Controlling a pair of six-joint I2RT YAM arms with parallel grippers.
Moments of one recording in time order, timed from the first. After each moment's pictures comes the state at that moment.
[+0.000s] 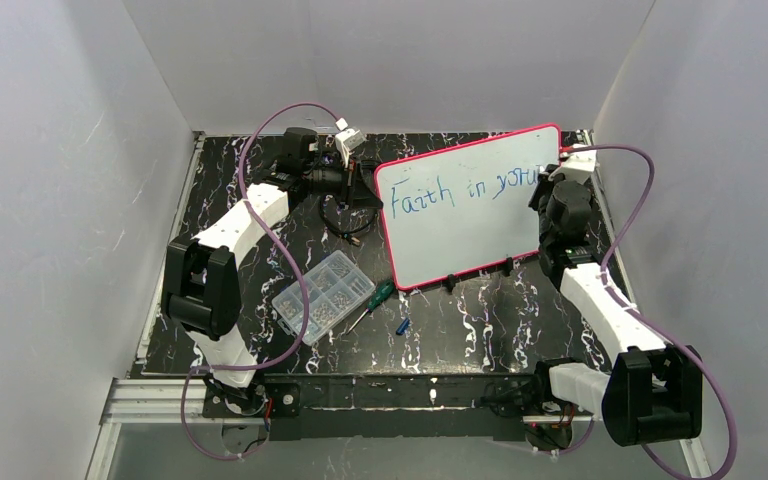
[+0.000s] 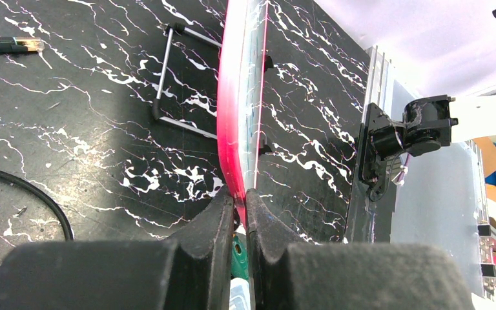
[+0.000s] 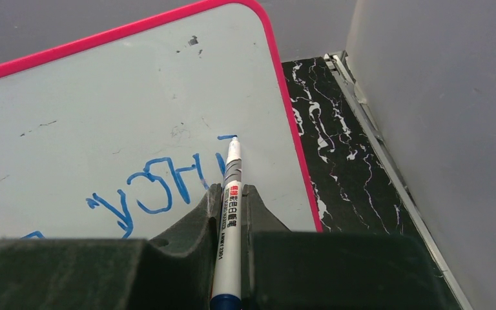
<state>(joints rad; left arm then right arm) -0.33 1.72 1.36 -0.25 1.00 -0.04 0.16 1.13 0.71 0.32 0.32 0.08</state>
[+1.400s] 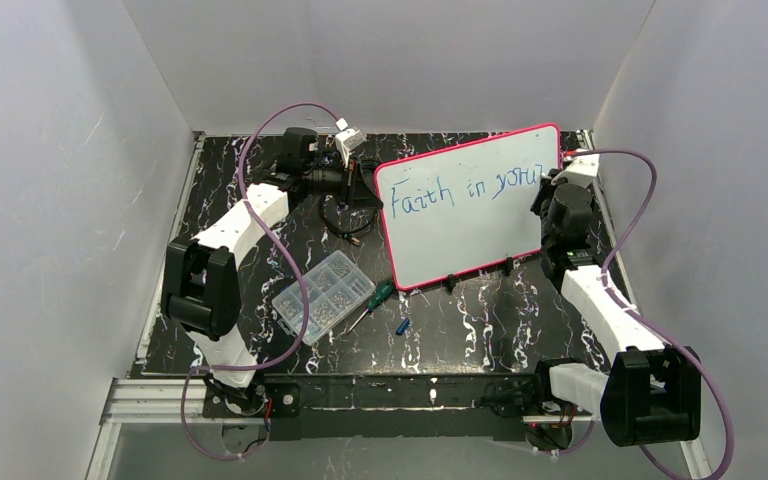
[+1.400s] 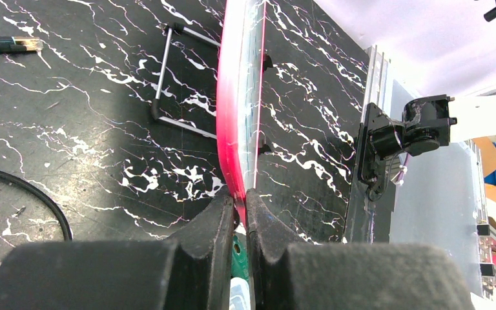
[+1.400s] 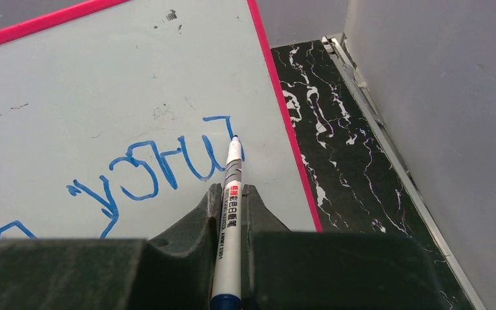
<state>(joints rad) -0.33 1.72 1.36 -0.25 1.00 -0.04 0.13 1.12 0.68 0.30 0.31 0.11</state>
